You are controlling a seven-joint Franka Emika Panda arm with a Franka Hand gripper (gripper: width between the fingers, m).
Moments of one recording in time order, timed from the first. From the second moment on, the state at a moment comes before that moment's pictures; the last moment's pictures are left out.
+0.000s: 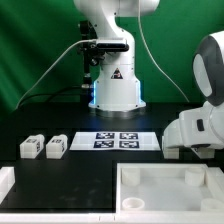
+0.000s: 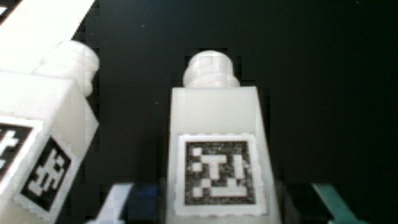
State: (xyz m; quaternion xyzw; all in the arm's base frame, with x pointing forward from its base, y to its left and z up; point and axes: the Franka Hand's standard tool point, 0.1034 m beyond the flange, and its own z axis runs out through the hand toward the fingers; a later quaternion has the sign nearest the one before) arm 0.386 0.182 0.013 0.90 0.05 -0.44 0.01
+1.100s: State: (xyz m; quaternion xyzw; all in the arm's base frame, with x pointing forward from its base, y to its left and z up) arm 0.507 0.144 0.136 1.00 0.09 0.02 -0.04
